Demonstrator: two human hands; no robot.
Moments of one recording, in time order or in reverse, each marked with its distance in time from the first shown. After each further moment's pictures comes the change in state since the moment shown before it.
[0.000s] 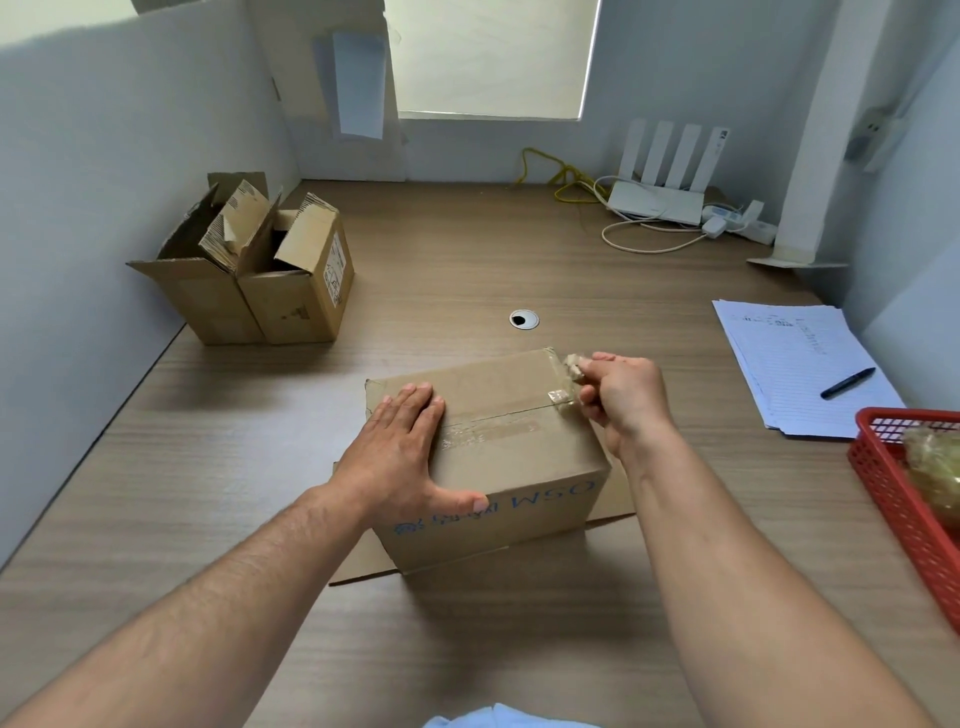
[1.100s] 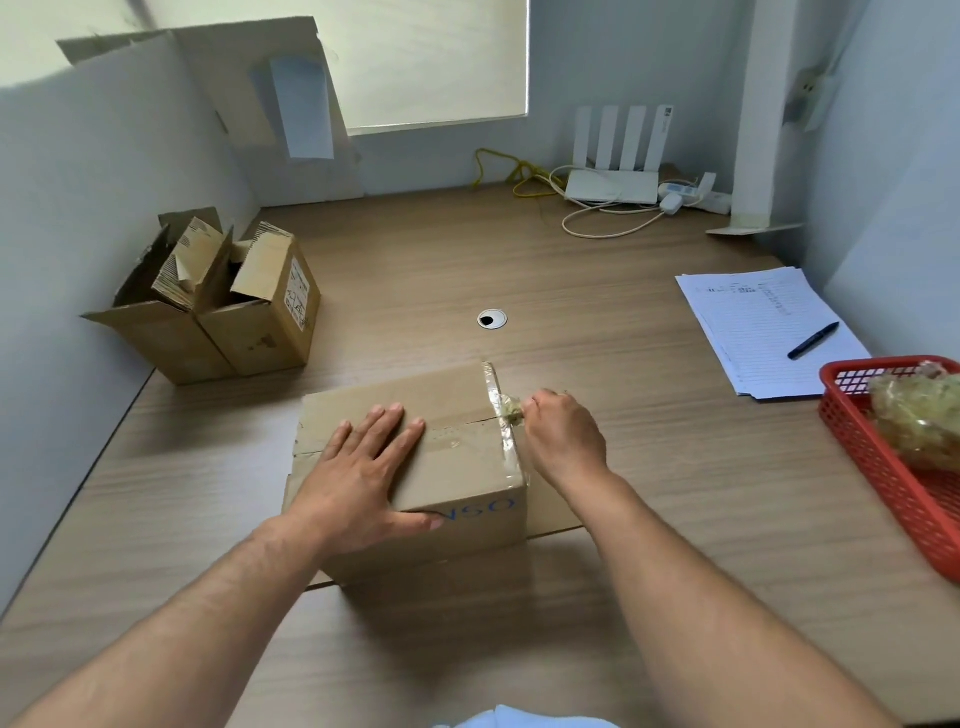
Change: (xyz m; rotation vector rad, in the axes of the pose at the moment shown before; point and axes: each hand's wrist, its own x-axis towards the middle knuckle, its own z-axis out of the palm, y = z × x) left_hand -0.007 -0.003 0.001 0.186 -0.026 0.044; right_hand -0.013 0.043 -0.011 -1.010 -0.047 -0.315
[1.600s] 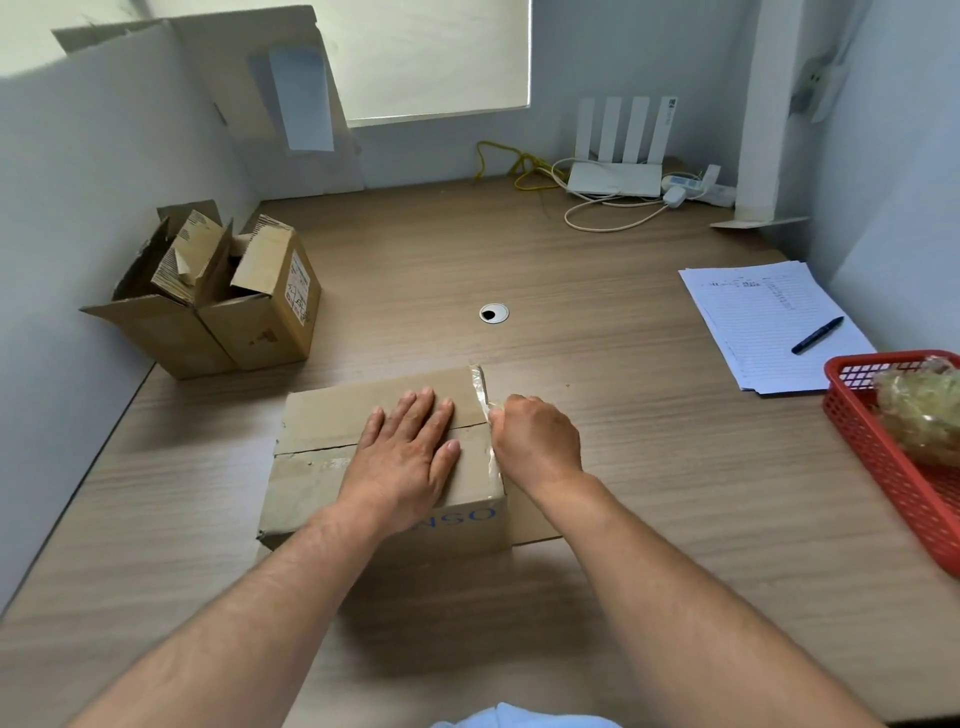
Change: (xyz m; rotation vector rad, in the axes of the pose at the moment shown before) left_hand 0.022 0.036 0.003 -0.085 0.092 -0.071; right_hand -0.013 -0.021 0.015 -0.208 0.018 -0.181
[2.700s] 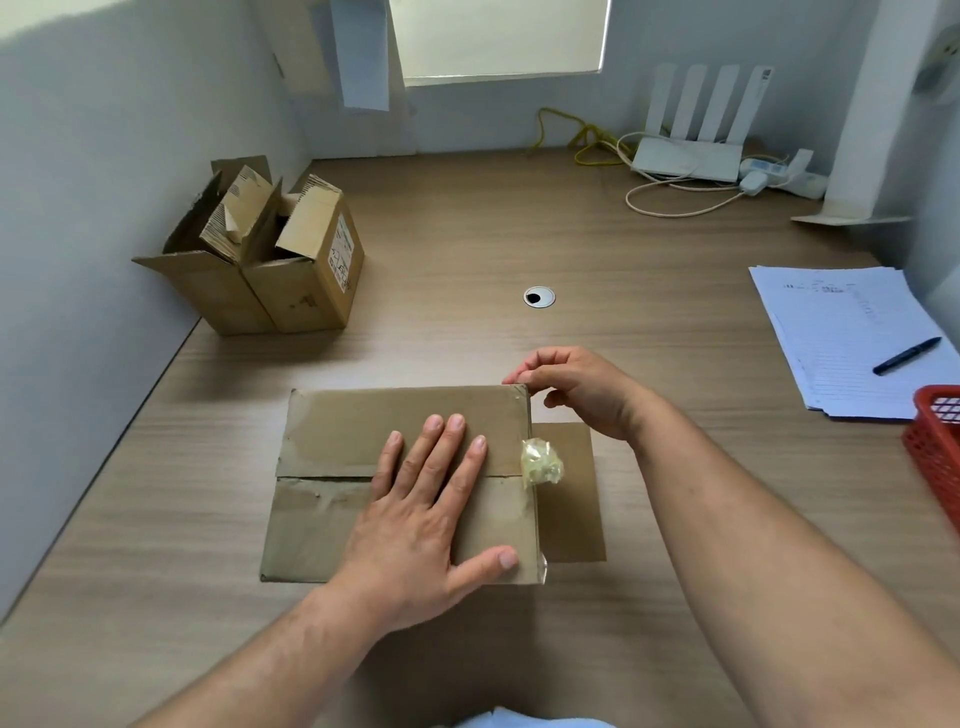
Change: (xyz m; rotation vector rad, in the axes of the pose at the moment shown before) left_hand -0.063 0.004 0.023 0.100 0.195 0.145; right_hand 0.068 0.023 -0.020 0.881 -0.587 -0.081
